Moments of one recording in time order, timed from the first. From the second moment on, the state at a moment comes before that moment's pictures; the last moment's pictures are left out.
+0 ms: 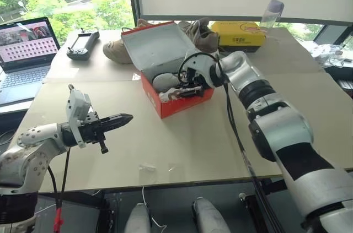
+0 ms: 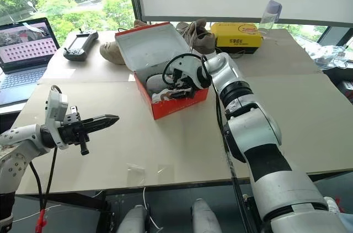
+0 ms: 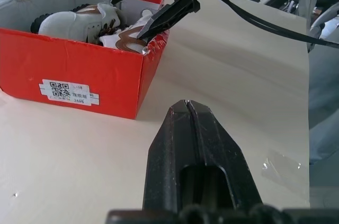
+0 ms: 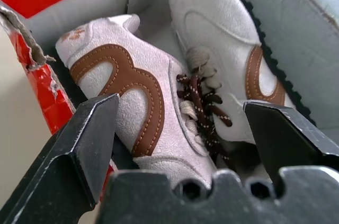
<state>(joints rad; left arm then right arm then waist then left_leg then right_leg) -0.18 0.81 0.28 -0.28 -0.75 0.62 -0.99 -1.43 -0.26 0.28 1.30 -0.24 -0.03 1.02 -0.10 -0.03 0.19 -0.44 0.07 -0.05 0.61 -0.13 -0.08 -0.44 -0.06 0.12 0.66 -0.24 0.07</state>
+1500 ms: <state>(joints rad) -0.23 0.80 0.27 -0.25 -0.71 0.62 -0.92 -1.40 -0.21 0.21 1.32 -0.25 0.09 1.16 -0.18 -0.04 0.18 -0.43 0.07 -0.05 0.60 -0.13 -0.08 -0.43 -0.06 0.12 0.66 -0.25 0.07</state>
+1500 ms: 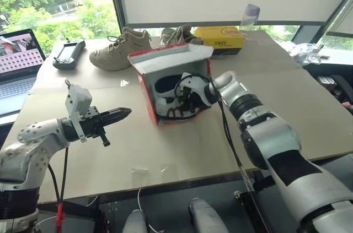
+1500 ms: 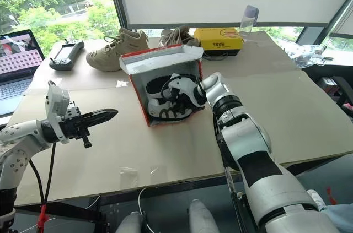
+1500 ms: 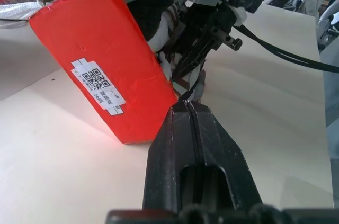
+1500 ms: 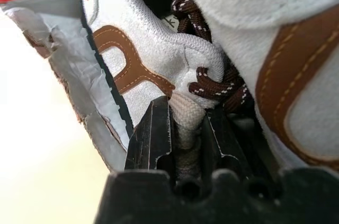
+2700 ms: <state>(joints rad) -0.28 0.78 0.22 -0.20 -0.68 0.61 -0.93 -1.14 -0.63 0.05 1.13 -0.23 0.45 0.40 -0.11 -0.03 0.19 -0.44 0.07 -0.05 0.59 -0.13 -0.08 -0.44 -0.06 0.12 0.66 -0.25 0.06</state>
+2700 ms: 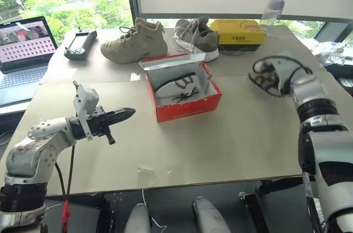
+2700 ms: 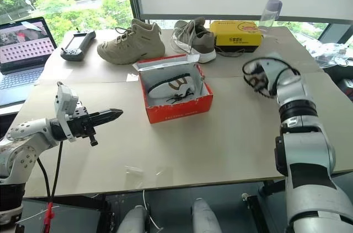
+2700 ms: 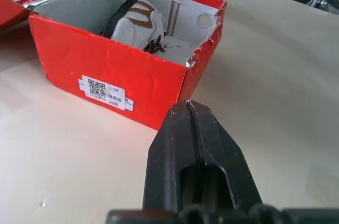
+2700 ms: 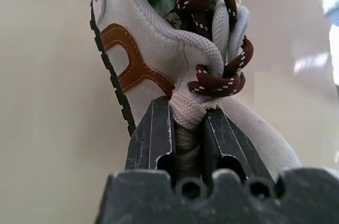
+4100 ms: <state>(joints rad) -0.26 0.77 0.22 -0.21 -0.67 0.61 -0.93 -1.25 -0.39 0.45 0.77 -0.24 0.10 0.90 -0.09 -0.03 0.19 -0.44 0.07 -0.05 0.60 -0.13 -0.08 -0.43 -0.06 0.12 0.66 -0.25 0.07</state>
